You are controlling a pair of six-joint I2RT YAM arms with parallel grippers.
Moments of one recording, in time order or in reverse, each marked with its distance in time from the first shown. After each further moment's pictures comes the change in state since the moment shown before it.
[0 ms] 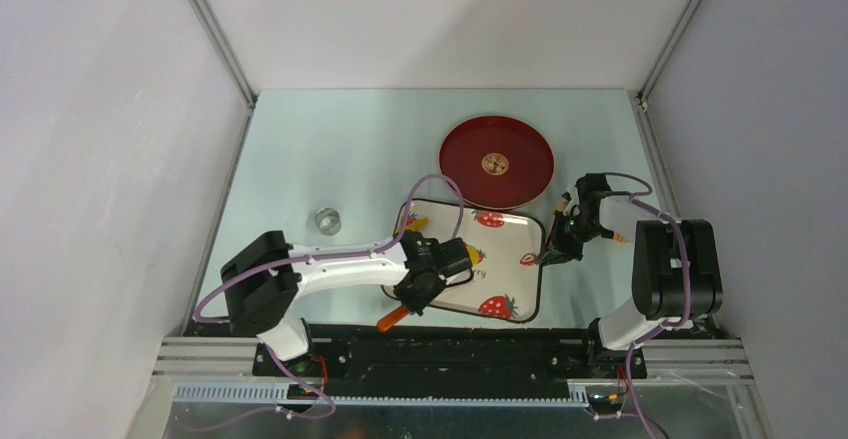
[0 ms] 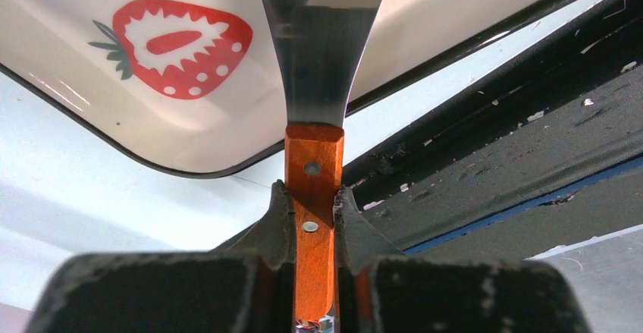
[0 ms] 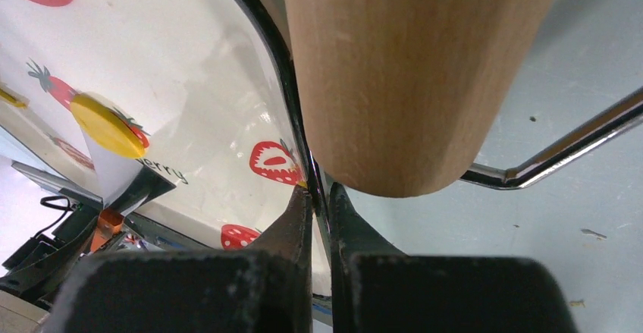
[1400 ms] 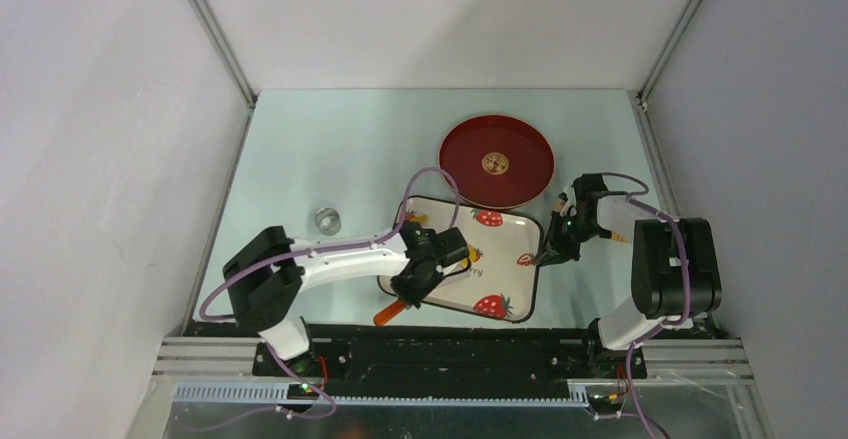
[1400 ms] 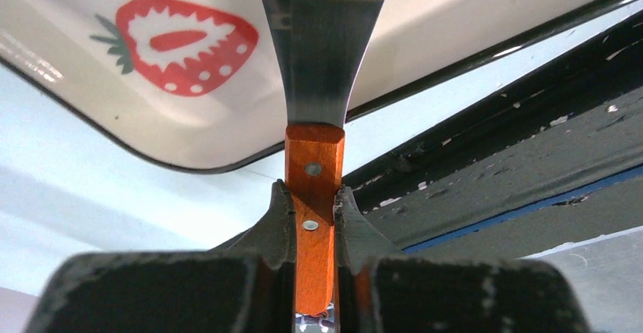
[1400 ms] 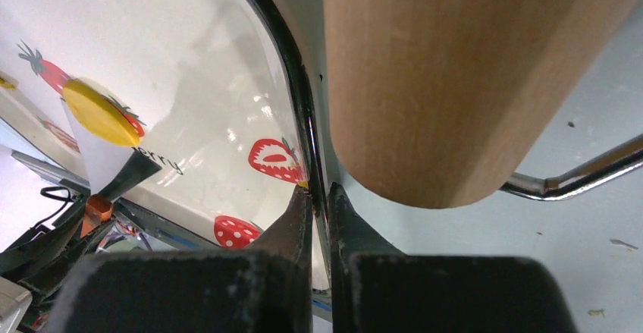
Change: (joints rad) left arm 0.062 0.044 0.046 -0.039 0.019 0.034; right arm 0.018 0.006 0.000 0.002 -0.014 0.001
